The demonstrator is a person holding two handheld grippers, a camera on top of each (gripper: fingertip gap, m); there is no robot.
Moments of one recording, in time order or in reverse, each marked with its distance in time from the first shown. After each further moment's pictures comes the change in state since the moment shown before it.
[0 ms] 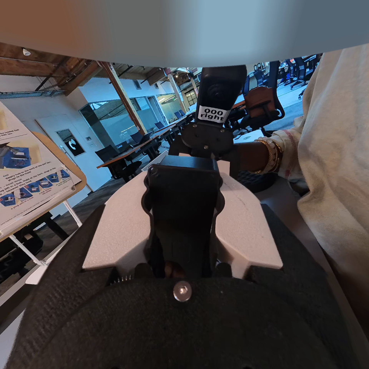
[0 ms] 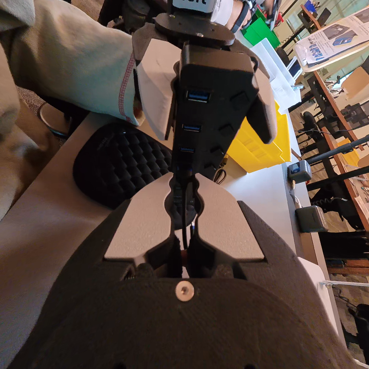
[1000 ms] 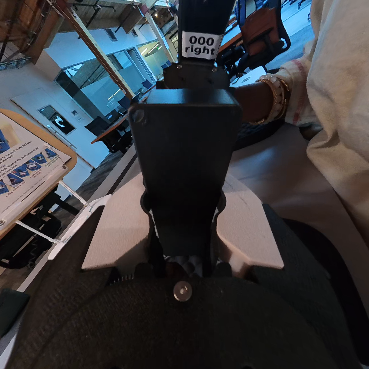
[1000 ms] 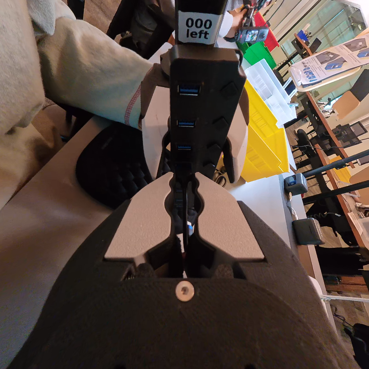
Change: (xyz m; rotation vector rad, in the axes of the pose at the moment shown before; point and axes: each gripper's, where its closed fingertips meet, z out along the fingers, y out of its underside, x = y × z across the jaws) left arm 0.009 0.052 -0.001 -0.232 0.063 0.131; right arm -0.006 0.000 -0.001 0.063 -0.003 -0.052
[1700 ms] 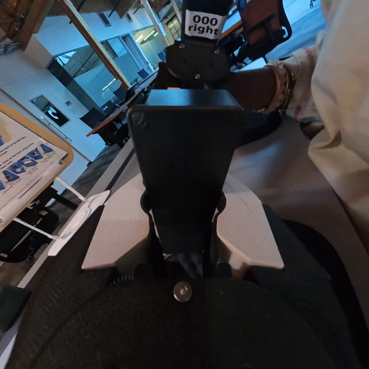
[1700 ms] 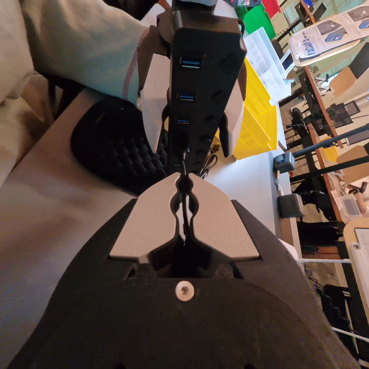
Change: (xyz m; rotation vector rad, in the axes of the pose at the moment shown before) left arm -0.003 -0.002 0.002 -0.041 0.012 -0.010; right arm 0.006 0.014 -0.026 -0.119 0.033 -0.017
